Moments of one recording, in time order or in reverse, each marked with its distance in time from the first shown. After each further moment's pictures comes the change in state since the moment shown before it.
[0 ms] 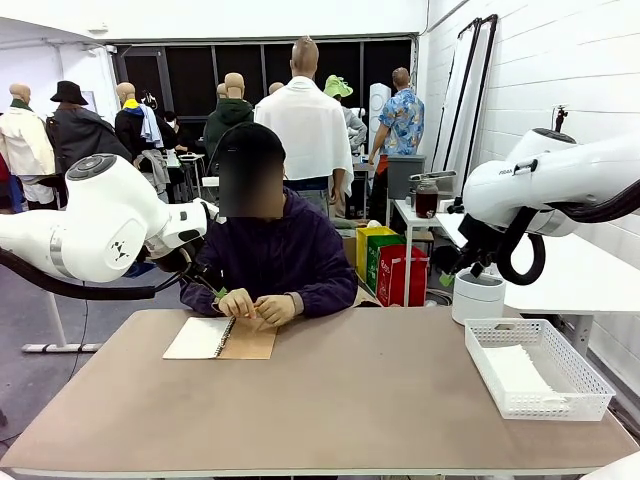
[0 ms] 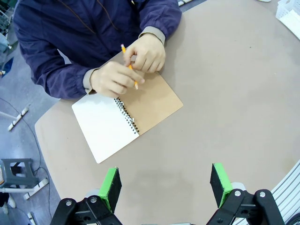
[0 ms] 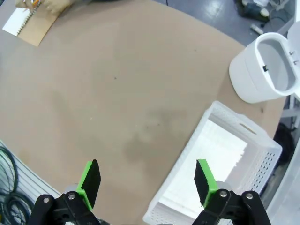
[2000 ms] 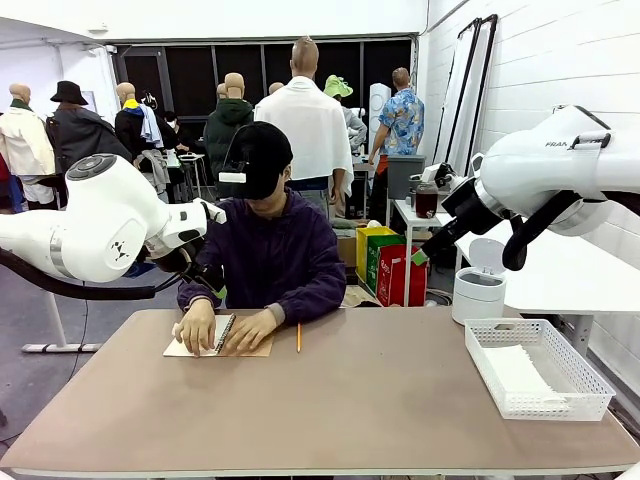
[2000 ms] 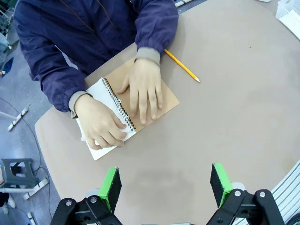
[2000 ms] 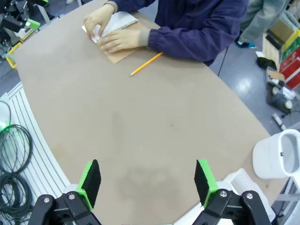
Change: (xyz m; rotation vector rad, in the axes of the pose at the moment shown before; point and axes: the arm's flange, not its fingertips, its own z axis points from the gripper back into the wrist) left arm 0.000 0.000 0.000 0.000 0.000 0.000; right arm -0.014 0.077 0.066 0.172 -0.285 0.354
